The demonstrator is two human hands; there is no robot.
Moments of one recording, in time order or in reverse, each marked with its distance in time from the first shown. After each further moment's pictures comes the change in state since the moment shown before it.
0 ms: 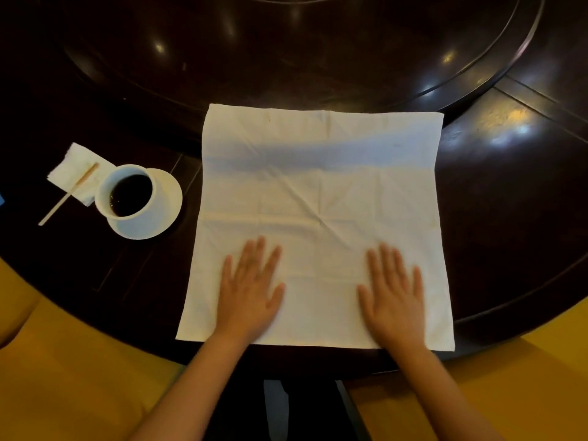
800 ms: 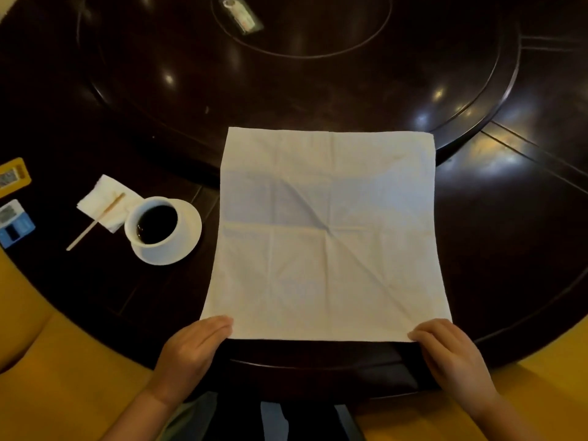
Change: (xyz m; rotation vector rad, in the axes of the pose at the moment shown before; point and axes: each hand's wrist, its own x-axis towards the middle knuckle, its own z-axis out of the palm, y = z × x) left_hand -0.063 -0.090 -0.037 -0.236 0.300 0.290; right_hand -0.036 0.063 -0.055 0.102 0.141 -0.415
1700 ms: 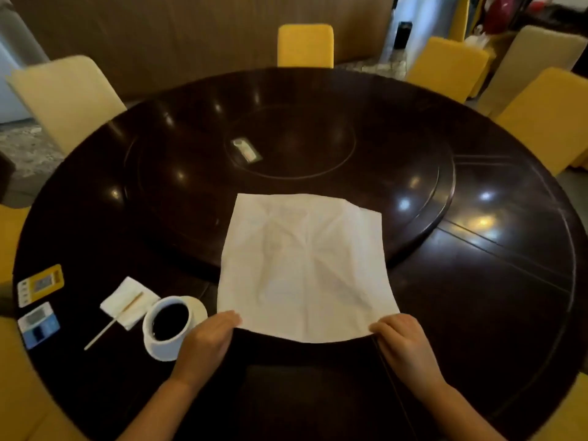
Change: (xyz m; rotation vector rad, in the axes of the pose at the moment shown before) left_hand 0.142 -0.037 -0.031 -0.023 0.166 -0.039; right_hand 0.135 -0.001 -0.043 0.045 0.220 -0.010
